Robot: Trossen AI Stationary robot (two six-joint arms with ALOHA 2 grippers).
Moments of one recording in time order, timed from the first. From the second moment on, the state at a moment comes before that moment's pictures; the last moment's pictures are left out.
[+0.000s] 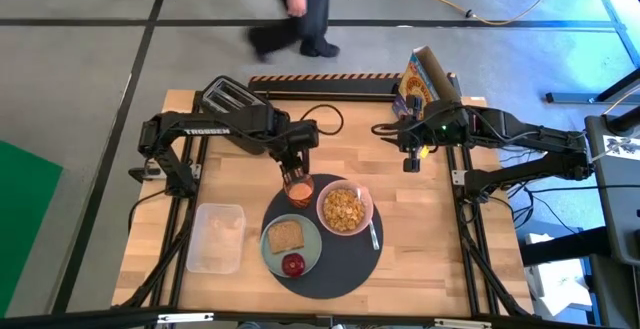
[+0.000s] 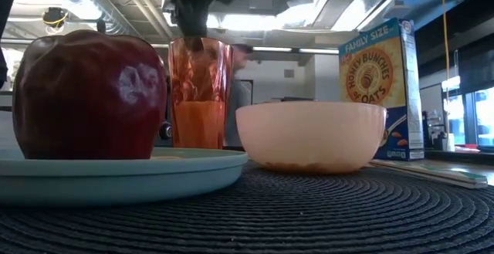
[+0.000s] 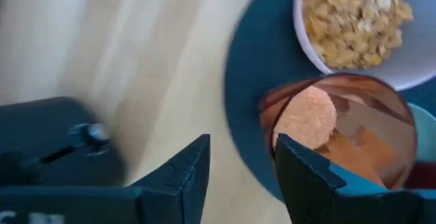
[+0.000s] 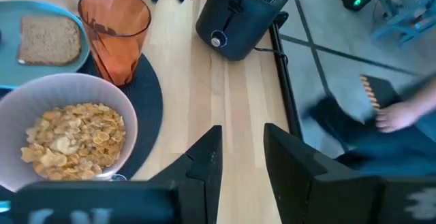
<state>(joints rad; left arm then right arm) 0.09 1.73 1.68 -1.26 -0.08 -0.32 -0.11 1.08 1.23 -0.76 0.15 -0.36</state>
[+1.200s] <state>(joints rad) -0.61 1.71 1.06 -0.61 0.25 -0.88 -0.10 0.80 0.74 -0.49 -0.06 0.05</state>
